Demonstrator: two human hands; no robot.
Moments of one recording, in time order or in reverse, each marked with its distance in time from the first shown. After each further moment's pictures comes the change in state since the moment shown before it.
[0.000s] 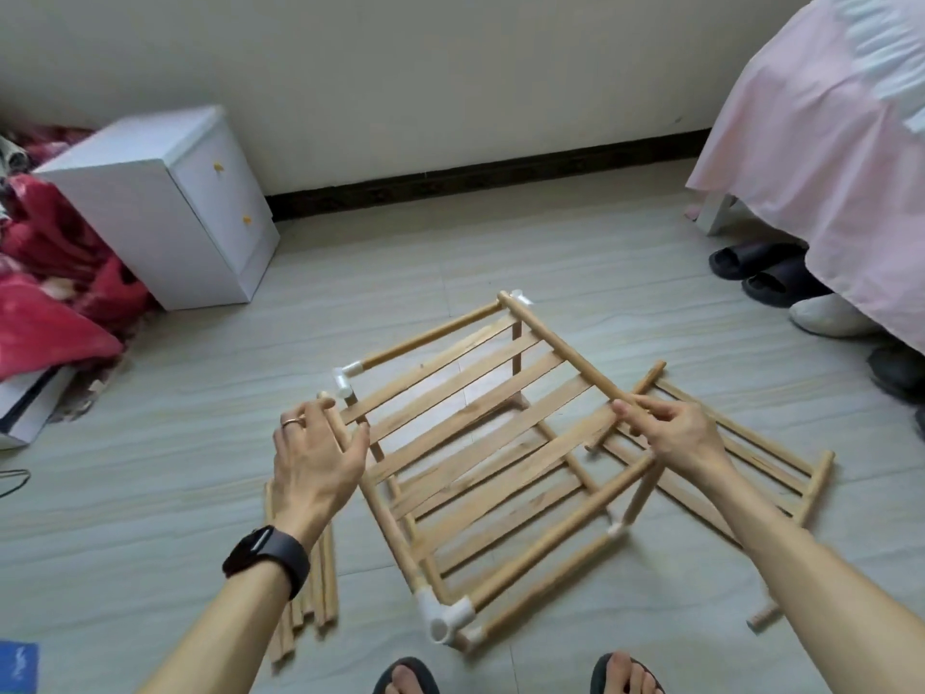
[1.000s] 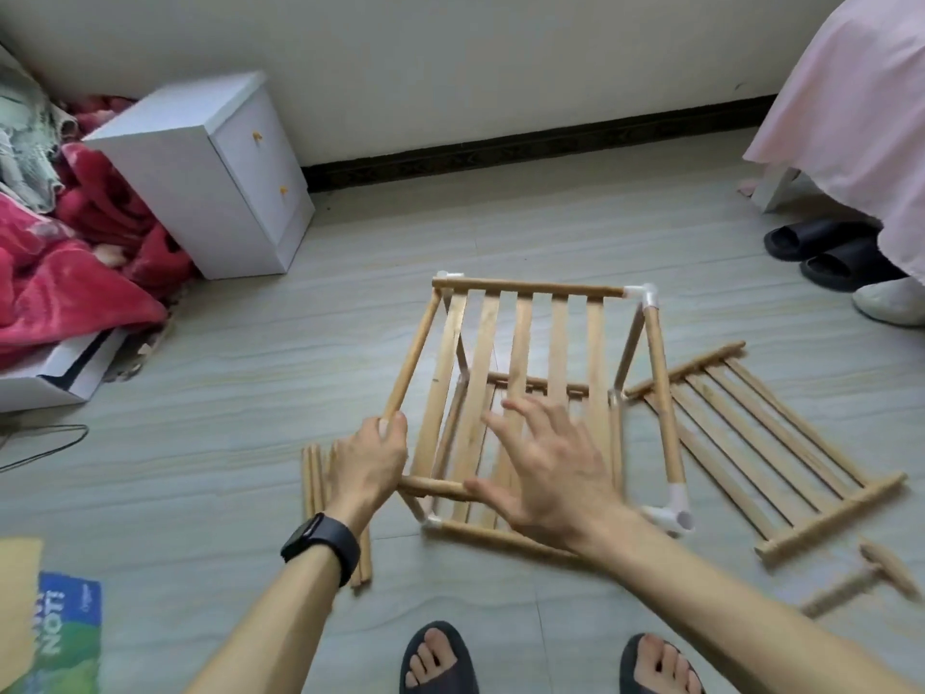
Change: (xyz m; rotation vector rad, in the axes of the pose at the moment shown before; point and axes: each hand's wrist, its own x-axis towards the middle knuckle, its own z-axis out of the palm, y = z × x) left_hand -0.016 -0.013 0.018 -0.057 -0.216 -0.208; right_hand -0.106 -0.075 0.132 -0.649 -0.087 -0.881
